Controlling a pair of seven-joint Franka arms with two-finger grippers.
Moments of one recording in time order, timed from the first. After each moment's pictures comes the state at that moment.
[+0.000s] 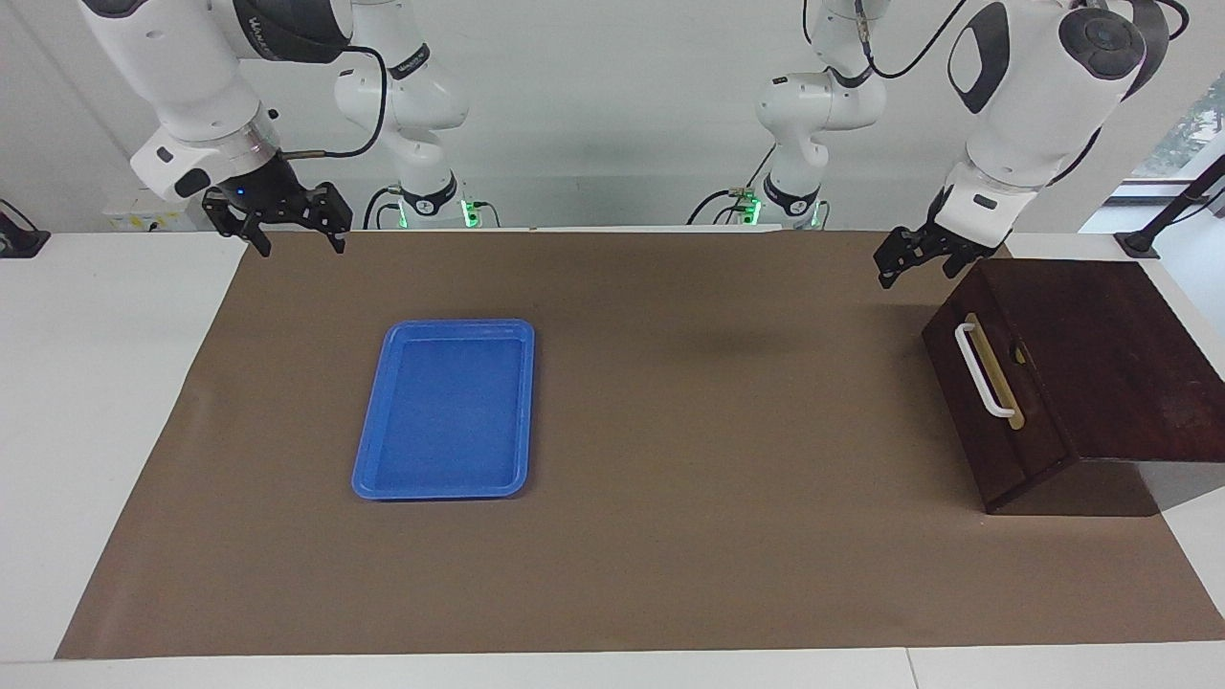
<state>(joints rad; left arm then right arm) -0.03 0.03 -0.11 -1.61 0.01 1.54 -0.19 -0.10 -0.07 0.08 -1.68 -0.01 1.51 -0.06</state>
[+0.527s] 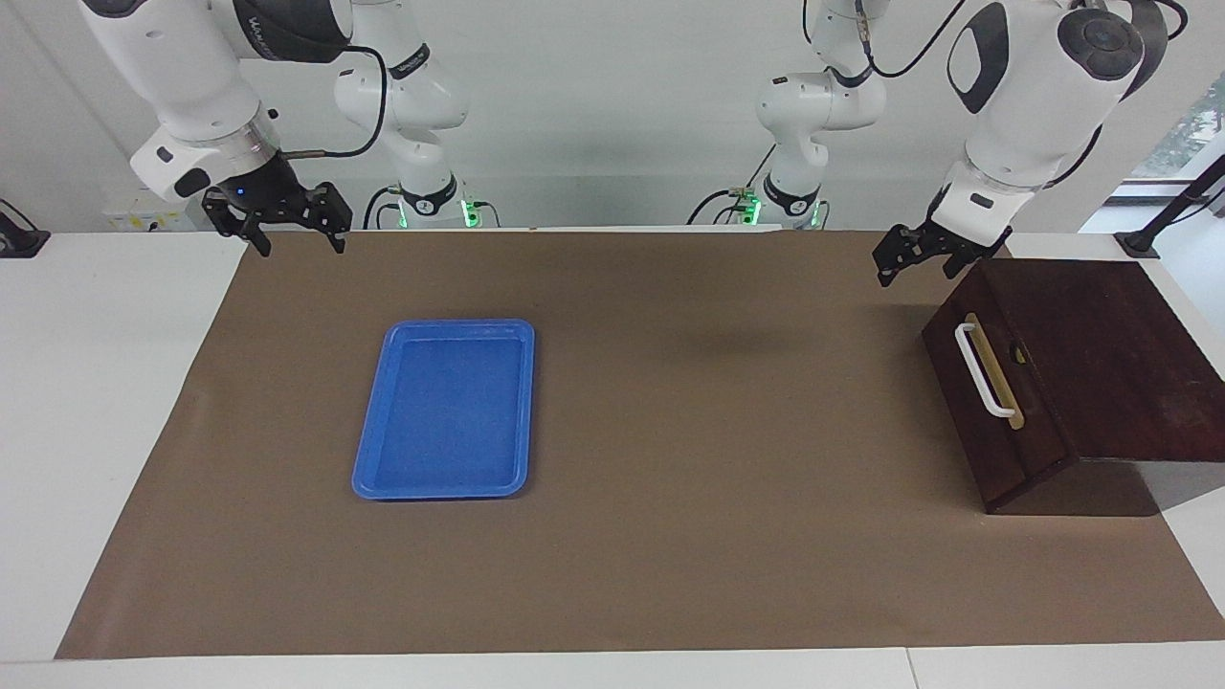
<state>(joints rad) -0.03 0.02 -0.11 -1.62 0.01 1.54 -0.12 -0.10 -0.07 0.08 -1.68 -0.01 1.51 -0.06</state>
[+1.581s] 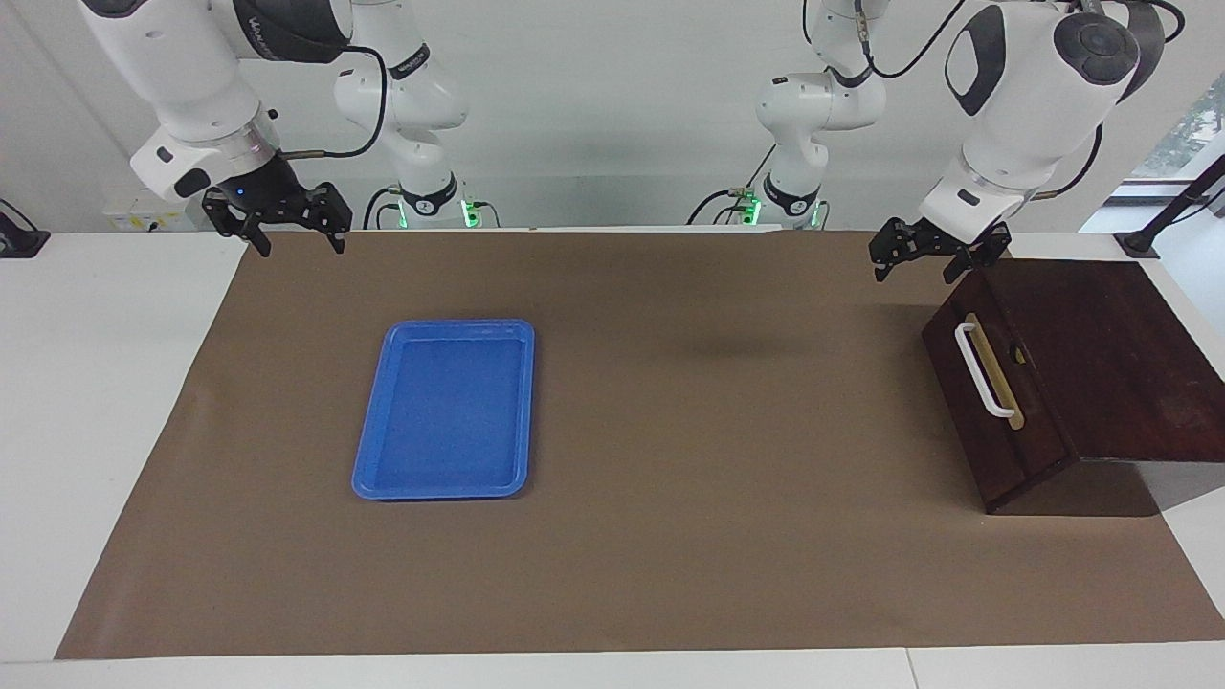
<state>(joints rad) -0.03 0.02 -0.12 -1.62 0.01 1.54 0.00 -0.10 -0.07 0.08 -1.68 -0.01 1.51 -0.06</state>
